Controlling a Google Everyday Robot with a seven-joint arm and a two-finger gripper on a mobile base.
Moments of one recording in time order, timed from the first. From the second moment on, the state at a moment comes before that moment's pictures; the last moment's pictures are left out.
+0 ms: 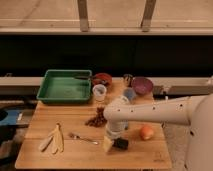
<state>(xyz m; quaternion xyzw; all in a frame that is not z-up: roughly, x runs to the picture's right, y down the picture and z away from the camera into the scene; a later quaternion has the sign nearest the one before) 0.053 0.289 0.773 -0.40 0.17 0.38 0.82</state>
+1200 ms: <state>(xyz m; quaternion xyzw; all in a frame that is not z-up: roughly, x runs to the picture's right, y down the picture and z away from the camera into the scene) 0.060 0.247 0.728 -0.39 0.11 0.40 0.82</state>
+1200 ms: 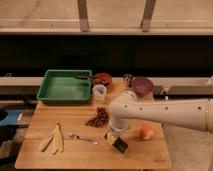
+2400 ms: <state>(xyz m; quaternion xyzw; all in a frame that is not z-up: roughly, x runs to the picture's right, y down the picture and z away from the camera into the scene) 0.049 0.006 0.734 -0.29 -0.02 0.42 0.86</state>
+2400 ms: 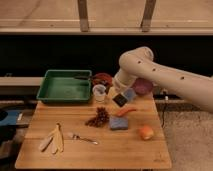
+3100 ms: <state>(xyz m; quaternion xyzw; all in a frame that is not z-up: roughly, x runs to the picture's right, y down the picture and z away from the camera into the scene) 0.018 -0.019 0.747 -0.30 -0.03 0.40 0.86</state>
